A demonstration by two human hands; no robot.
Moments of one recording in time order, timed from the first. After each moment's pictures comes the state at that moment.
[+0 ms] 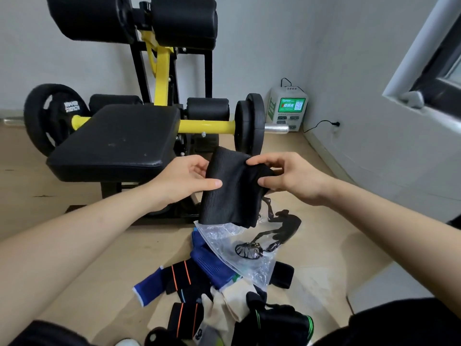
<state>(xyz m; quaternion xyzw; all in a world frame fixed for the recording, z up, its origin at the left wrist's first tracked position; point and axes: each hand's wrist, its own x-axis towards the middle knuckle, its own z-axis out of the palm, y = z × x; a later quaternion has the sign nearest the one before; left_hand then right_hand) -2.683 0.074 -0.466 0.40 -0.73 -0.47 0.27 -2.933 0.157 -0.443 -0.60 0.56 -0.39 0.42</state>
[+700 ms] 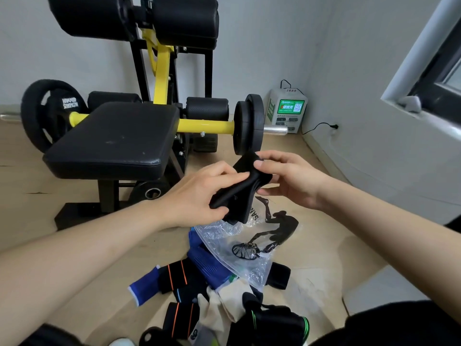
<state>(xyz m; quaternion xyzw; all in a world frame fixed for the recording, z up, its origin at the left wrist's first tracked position) -2.694 0.097 -0.479 0.20 -0.94 -0.15 0.24 -2.928 0.156 -0.440 -0.45 0.54 -0.45 0.55</state>
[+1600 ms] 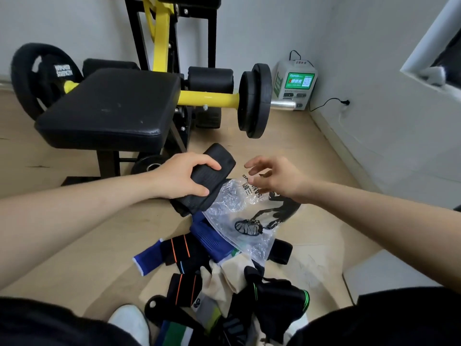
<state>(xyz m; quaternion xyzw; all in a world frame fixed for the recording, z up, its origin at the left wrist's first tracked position) -2.670 0.067 -0.512 0.38 -0.86 -0.30 0.13 -2.933 0.139 -0.522 -0.60 0.64 -0.31 0.38</state>
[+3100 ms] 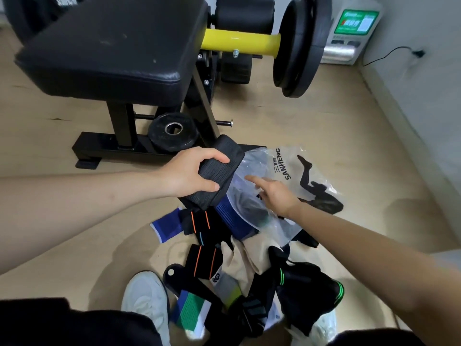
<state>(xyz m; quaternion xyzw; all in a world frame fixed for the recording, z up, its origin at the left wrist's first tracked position) -2.638 0.051 -0.615 0.47 -0.79 -0.38 0.12 -2.913 0.089 -0.753 -0.76 0.62 -0.09 0.20</state>
